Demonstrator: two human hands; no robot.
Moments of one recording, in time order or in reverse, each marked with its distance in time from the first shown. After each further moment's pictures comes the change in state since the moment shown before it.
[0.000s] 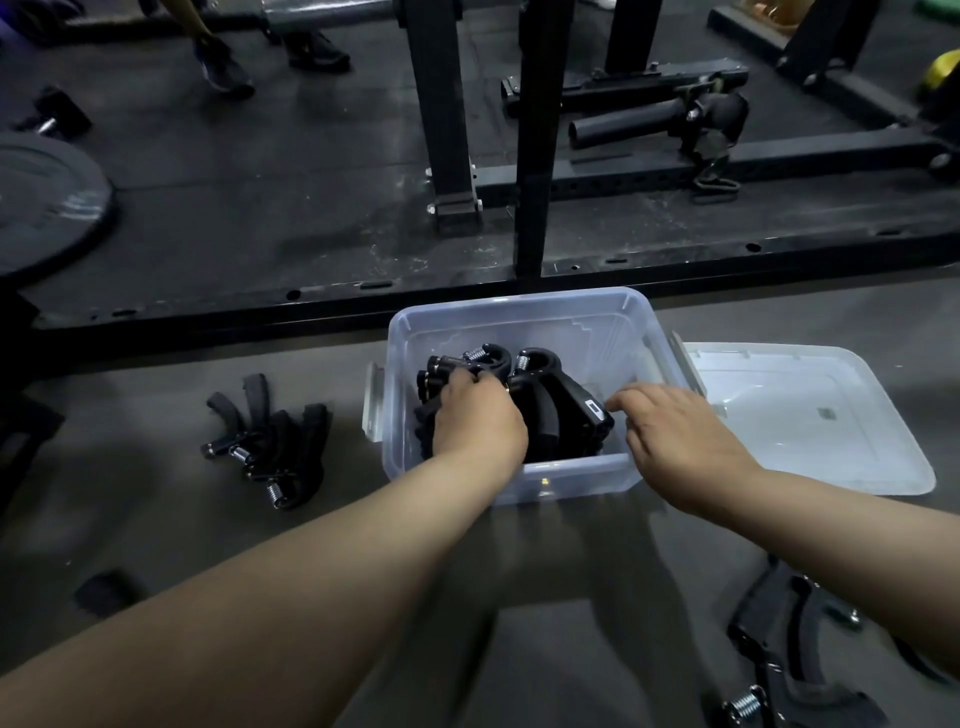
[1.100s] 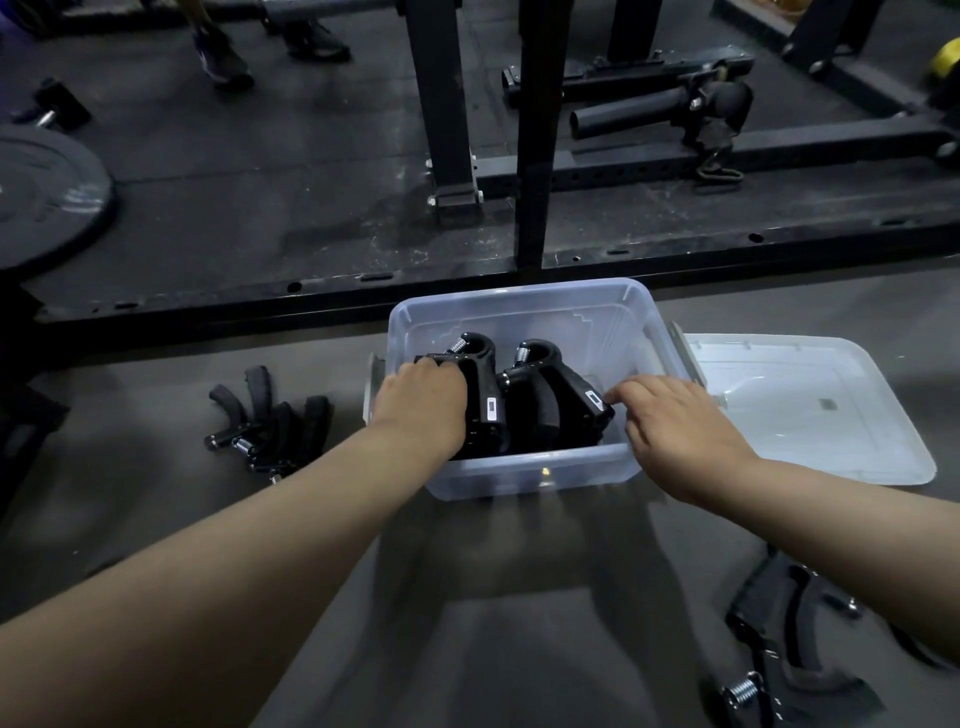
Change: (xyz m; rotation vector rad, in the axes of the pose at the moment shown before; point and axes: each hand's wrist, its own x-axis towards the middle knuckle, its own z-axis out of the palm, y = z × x) left_hand 0.014 -0.044 -0.035 0.497 0.040 0.280; right_hand -0.001 -0.003 -0.003 -0.009 -0.016 0.024
